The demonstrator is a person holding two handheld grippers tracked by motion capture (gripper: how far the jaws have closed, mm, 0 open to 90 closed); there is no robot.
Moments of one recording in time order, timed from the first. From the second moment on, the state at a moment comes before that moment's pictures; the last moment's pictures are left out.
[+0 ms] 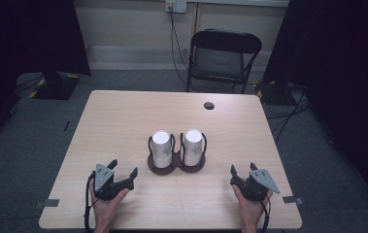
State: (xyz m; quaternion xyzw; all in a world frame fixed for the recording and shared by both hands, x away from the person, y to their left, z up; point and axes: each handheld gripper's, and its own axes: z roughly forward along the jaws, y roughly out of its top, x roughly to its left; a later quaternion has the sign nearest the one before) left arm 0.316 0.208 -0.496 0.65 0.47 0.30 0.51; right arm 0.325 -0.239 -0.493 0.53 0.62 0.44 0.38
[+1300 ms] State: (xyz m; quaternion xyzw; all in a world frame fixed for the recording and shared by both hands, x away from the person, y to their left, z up) left arm 0.329 0.170 -0.417 0.68 0.36 0.26 0.58; right arm 0.325 -0.239 -0.493 0.53 0.62 0.44 0.38
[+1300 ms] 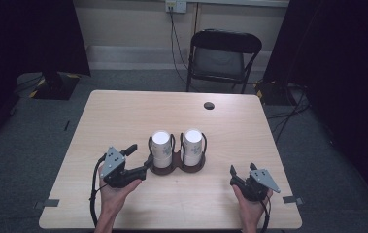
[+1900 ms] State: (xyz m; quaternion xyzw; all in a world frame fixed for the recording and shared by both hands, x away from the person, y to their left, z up) left arm 0.349 0.146 -0.388 0.70 0.32 0.24 0.59; right arm 0.326 -0.239 -0.493 0.53 0.62 0.44 0.37
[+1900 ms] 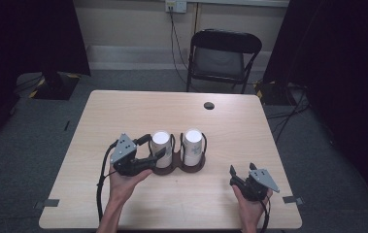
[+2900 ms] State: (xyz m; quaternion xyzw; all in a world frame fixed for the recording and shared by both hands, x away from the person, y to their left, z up) left arm 0.393 0.074 -0.377 0.74 0.29 0.20 0.57; right arm 0.326 -0.238 -0.493 0.53 0.62 0.44 0.37
